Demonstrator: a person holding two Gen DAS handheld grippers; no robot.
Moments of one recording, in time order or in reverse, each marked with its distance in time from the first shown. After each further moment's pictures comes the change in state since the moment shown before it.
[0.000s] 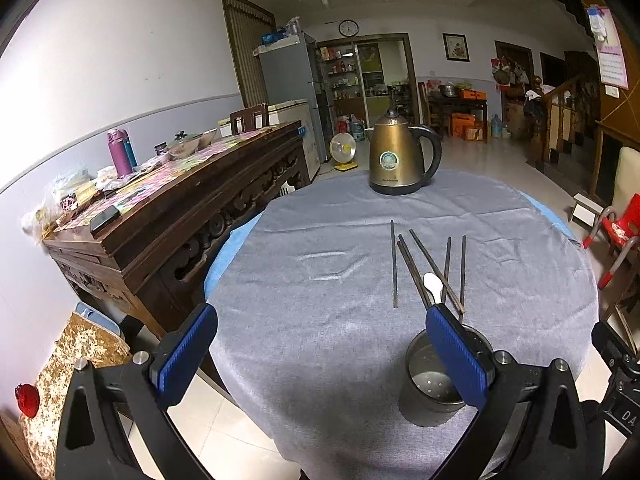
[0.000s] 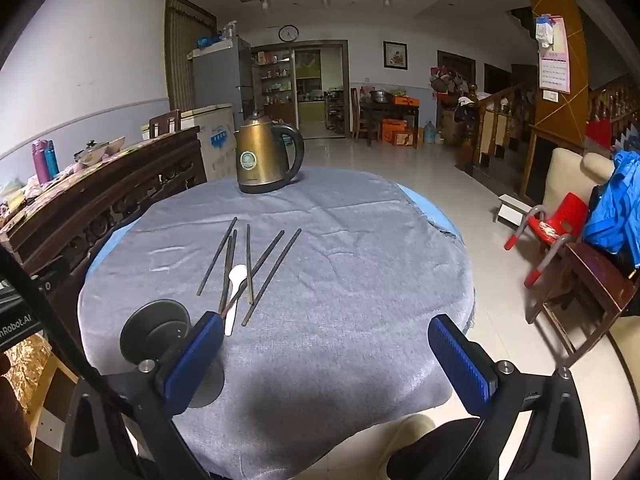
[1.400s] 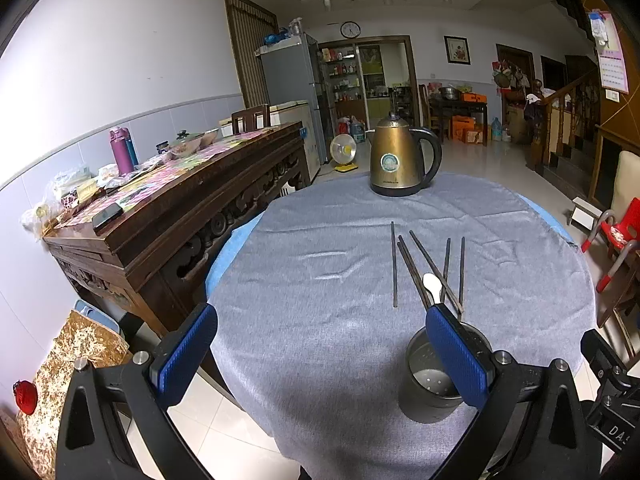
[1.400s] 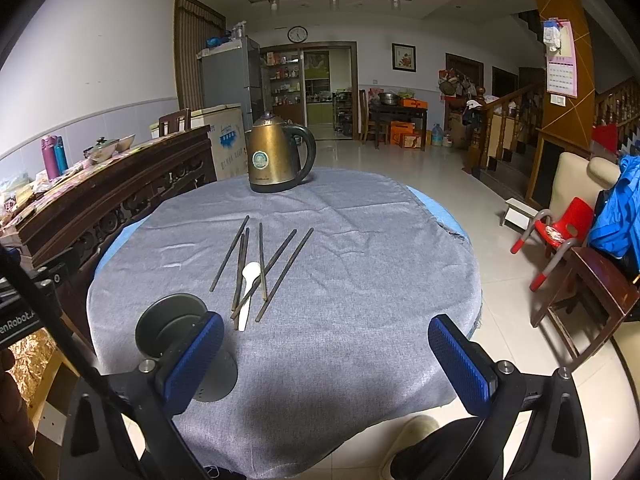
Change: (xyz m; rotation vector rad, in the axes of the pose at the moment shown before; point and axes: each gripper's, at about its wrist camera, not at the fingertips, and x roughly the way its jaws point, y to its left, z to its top) left arm -0.007 0.003 -0.005 -0.006 -0.012 0.002; right arm -0.005 0.012 -0.003 -0.019 -0.004 0.023
